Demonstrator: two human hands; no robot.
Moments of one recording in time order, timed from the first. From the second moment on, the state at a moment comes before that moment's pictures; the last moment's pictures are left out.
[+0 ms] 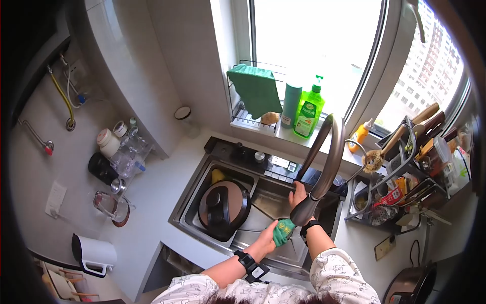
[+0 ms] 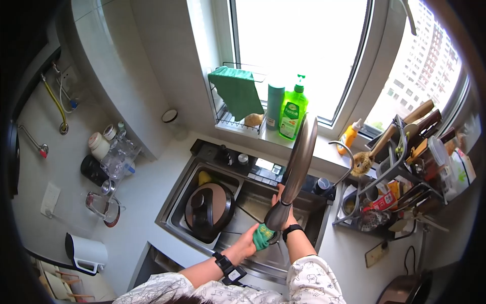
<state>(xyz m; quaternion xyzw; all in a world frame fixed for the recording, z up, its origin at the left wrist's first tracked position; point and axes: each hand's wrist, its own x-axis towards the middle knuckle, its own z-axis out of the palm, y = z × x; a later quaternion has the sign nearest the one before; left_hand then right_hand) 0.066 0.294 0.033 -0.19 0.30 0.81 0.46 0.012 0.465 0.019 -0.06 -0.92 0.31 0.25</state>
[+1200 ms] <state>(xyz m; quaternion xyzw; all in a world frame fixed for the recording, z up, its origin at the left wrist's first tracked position) 0.082 0.281 0.032 -0.16 0.35 0.81 0.45 0.130 0.411 0.042 -0.08 -0.89 0.44 -0.09</state>
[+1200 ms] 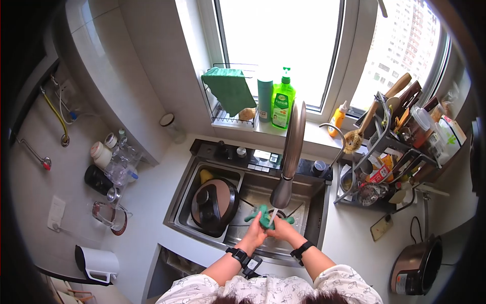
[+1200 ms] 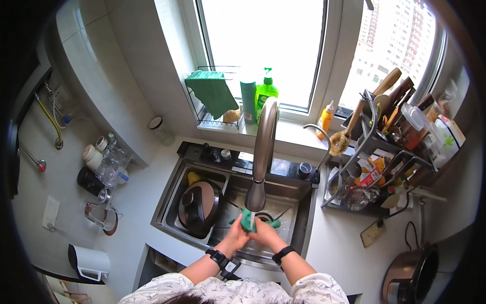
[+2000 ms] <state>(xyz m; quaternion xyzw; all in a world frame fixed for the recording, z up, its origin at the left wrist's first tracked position) 0.060 0.286 0.007 -0.26 0.31 0.72 0.57 0.122 0.442 0.038 -0.28 -0.49 0.82 -0.04</state>
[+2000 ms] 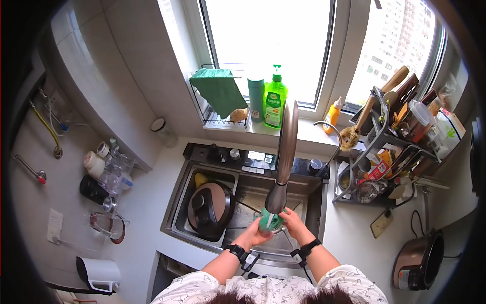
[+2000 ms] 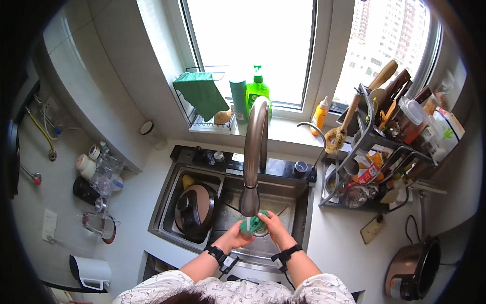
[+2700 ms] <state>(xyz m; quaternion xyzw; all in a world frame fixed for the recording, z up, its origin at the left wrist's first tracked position) 0.092 0.287 -0.022 0.01 0.66 0.52 0.54 0.079 0.411 -0.016 -0.04 -0.83 0.53 -0.17</state>
